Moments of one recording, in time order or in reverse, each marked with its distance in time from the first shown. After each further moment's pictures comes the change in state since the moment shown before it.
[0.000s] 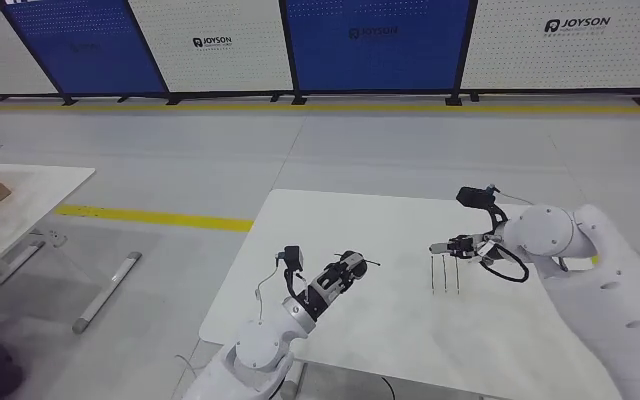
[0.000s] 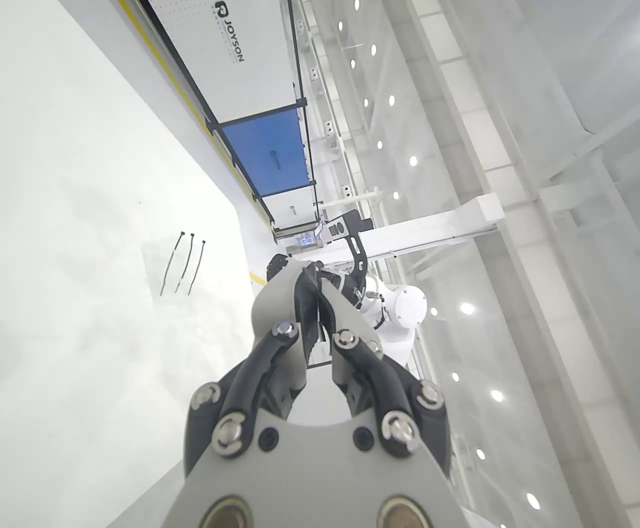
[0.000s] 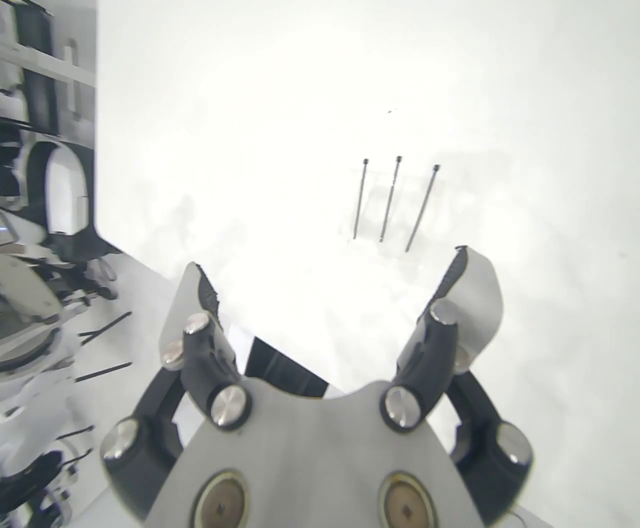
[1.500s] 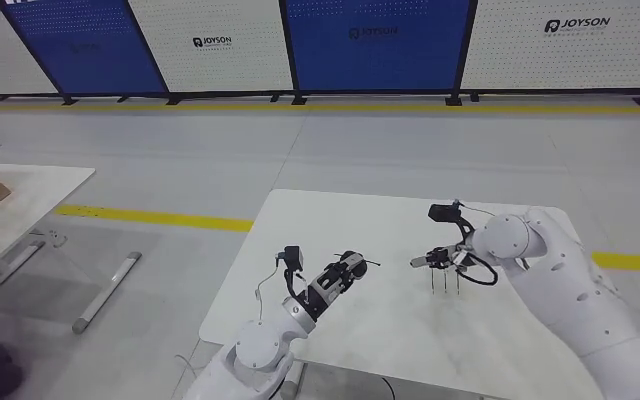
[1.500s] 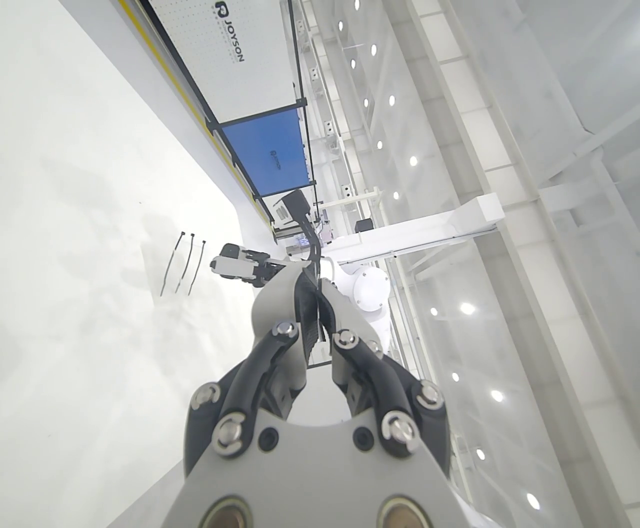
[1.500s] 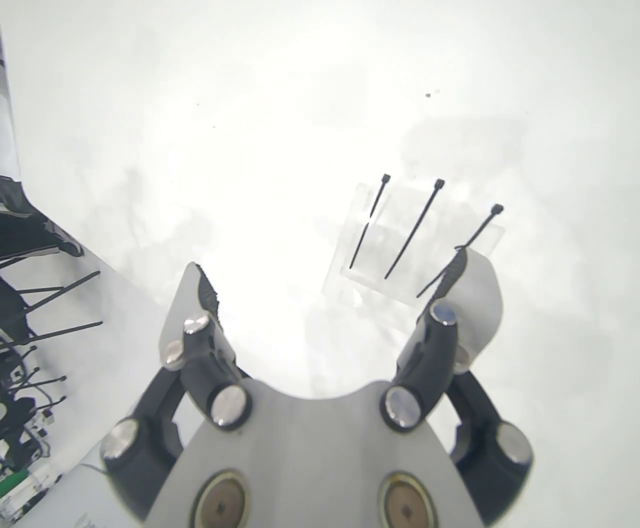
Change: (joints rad) left arm 0.000 0.000 0.000 0.000 0.000 0.000 0.000; right arm 0.064 -0.074 -0.197 0.307 0.180 -0.229 -0.191
